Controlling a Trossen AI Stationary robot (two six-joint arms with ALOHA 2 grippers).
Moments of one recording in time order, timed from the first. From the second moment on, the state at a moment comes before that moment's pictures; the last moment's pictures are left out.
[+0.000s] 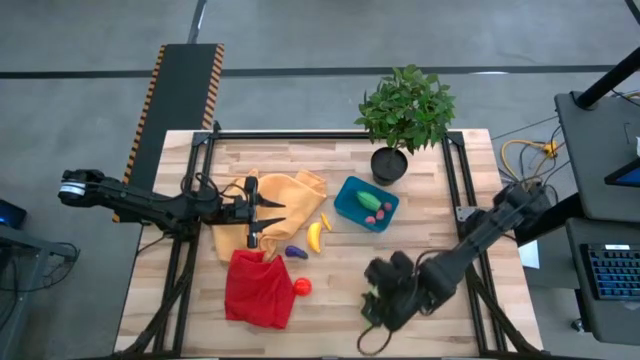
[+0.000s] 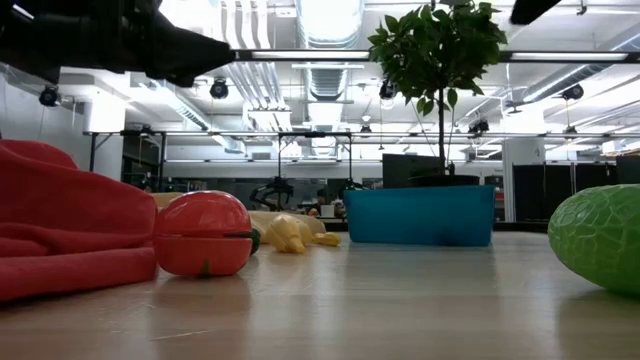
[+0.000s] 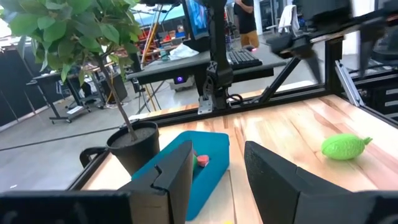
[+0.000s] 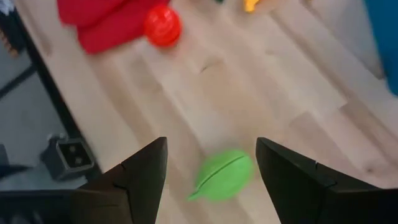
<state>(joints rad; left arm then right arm) -0.09 0.90 0.28 0.64 -0.14 0.21 0.67 1.76 1.54 -0.98 0.39 1.24</state>
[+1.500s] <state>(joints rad) -0.09 0.90 0.29 0.81 -0.14 0.22 0.67 2.09 1.64 -1.15 0.22 1.77</state>
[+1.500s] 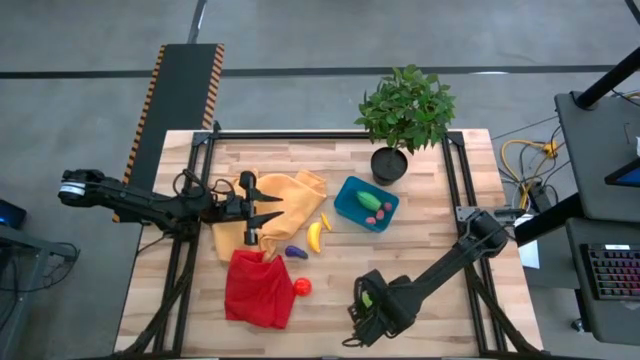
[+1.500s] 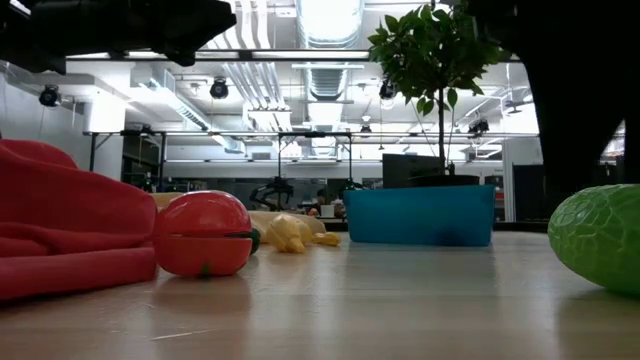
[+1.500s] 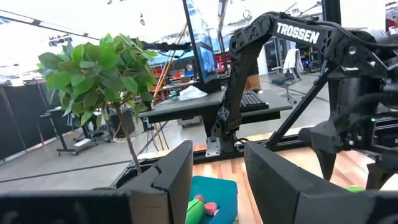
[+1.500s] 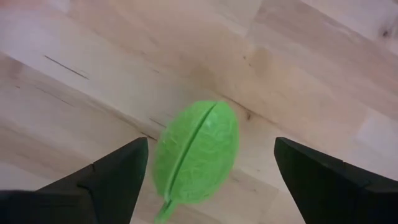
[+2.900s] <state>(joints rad) -0.09 0.90 0.29 0.81 -0.14 0.22 0.67 2.18 1.63 -1.14 0.20 1.69</state>
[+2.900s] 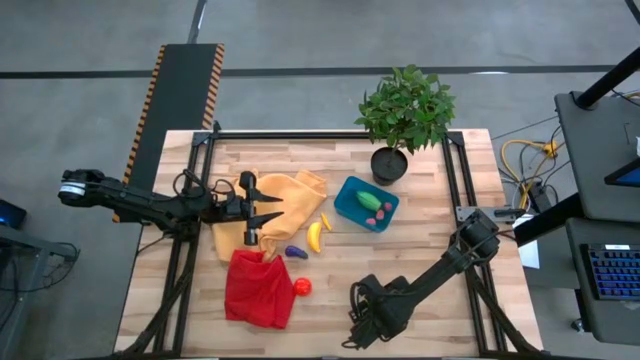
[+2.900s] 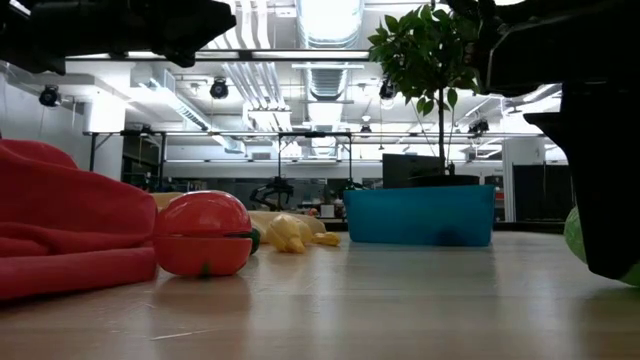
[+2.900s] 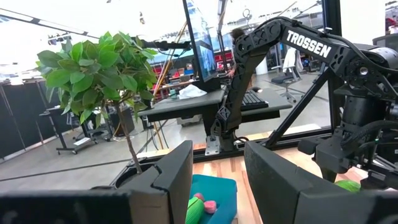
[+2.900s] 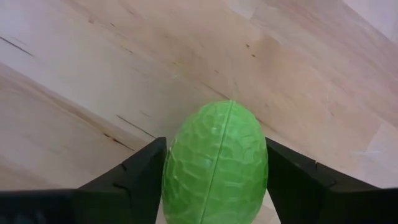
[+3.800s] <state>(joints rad) -0.09 0.90 0.27 0.80 -0.13 0.21 0.47 2.03 1.65 -1.33 0.57 1.30</state>
